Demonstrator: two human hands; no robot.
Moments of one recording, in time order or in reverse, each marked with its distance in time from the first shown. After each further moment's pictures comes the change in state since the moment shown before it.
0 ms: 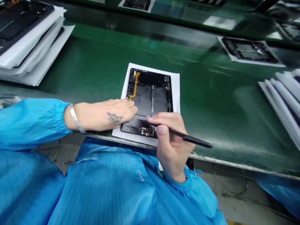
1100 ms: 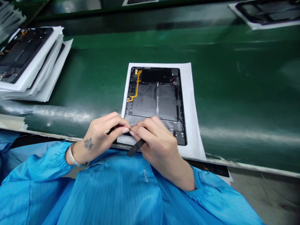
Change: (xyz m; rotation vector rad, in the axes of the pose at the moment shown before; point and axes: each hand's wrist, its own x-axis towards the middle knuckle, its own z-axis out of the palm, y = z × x) left_hand -0.017 0.036 0.048 -0.198 0.709 -0.320; right_hand 0.002 0.005 0.022 -0.259 -0.348 -0.267
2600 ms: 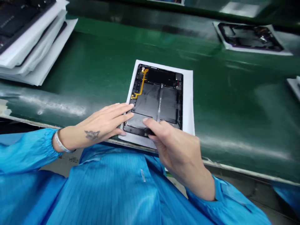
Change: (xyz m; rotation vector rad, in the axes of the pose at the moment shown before) left_hand -0.011 -0.036 -0.005 0.252 -0.269 0.231; right_hand 0.003 -0.002 -0.039 -0.329 -0.149 -0.081
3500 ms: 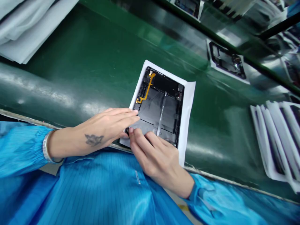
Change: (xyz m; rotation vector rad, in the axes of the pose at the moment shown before) left_hand -0.003 0.006 0.017 -0.183 0.095 -0.095; right_hand 0.018 -0.011 0.005 -0.241 -0.210 -0.331
